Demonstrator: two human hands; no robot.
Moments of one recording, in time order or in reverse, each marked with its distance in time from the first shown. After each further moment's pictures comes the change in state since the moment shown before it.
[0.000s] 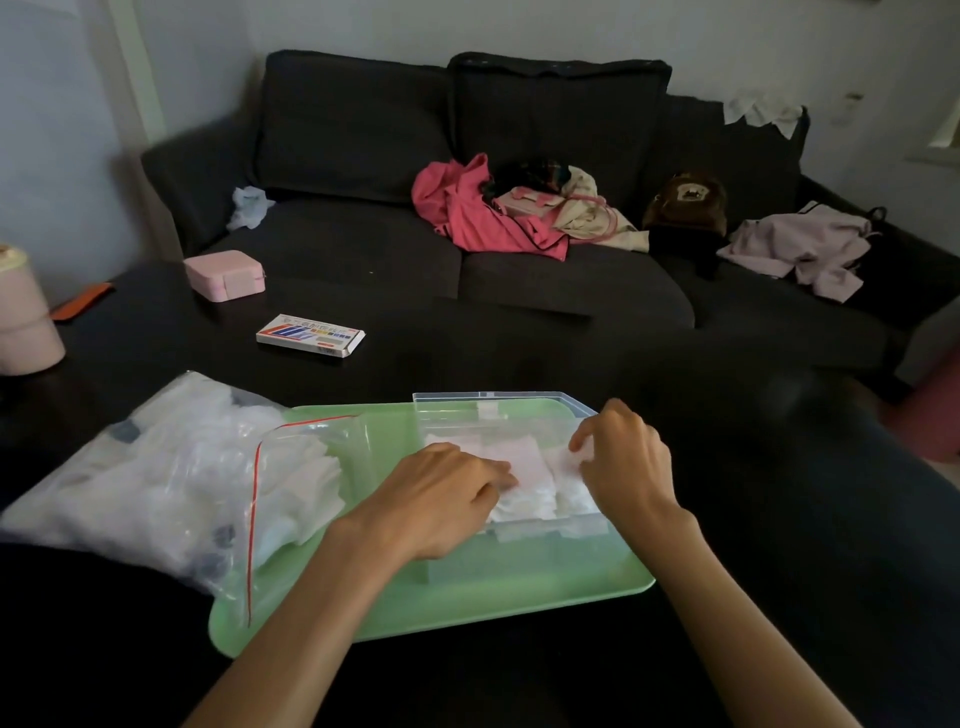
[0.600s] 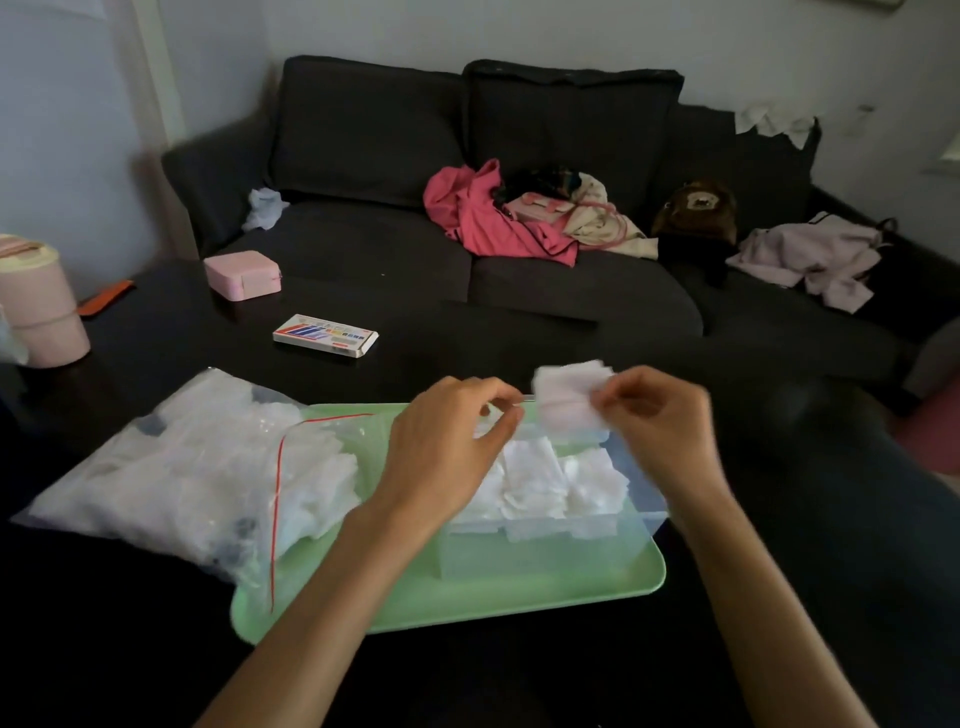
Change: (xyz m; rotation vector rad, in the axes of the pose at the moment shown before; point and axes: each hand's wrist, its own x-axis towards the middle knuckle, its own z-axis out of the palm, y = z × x) left_hand -0.006 0.010 -0.024 -0.280 0.693 -0.059; right_hand -0.007 -0.003 -0.041 0.962 0.117 -0.018
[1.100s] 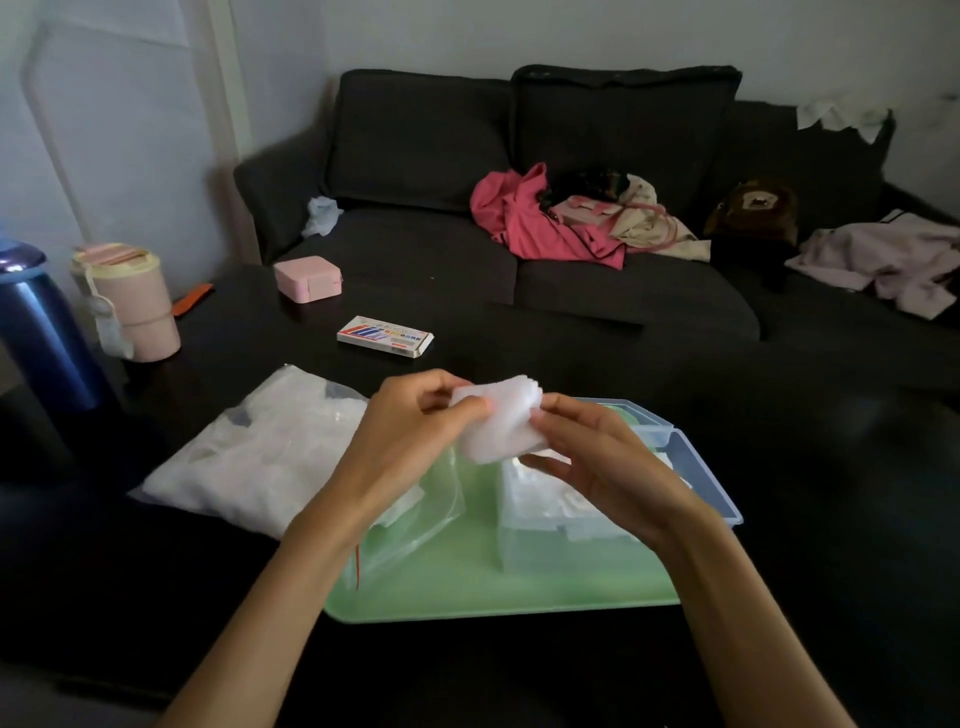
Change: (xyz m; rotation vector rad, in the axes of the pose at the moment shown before) left_hand -0.020 -0.035 -0.067 -0.514 -0.041 -0.414; right_hand -0.024 -0.027 0.068 0.613 -0.666 0.270
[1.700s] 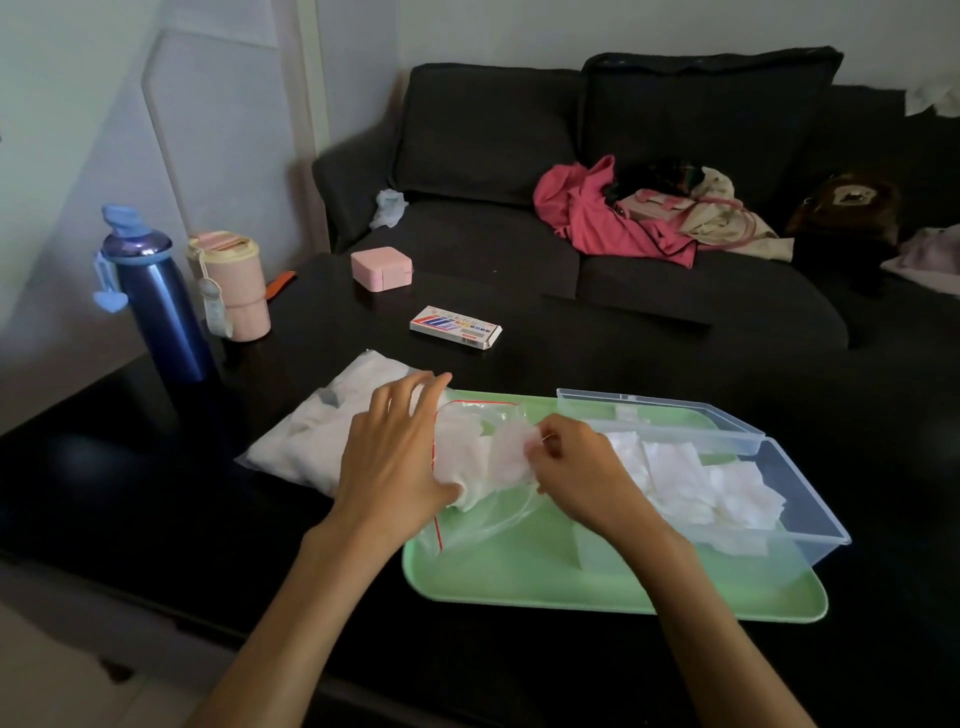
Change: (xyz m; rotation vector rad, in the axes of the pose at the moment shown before) left_hand -0.018 -0.065 -0.055 0.997 0.133 0.108; right_hand 0.031 0.035 0.071 -0.962 0.197 0.017
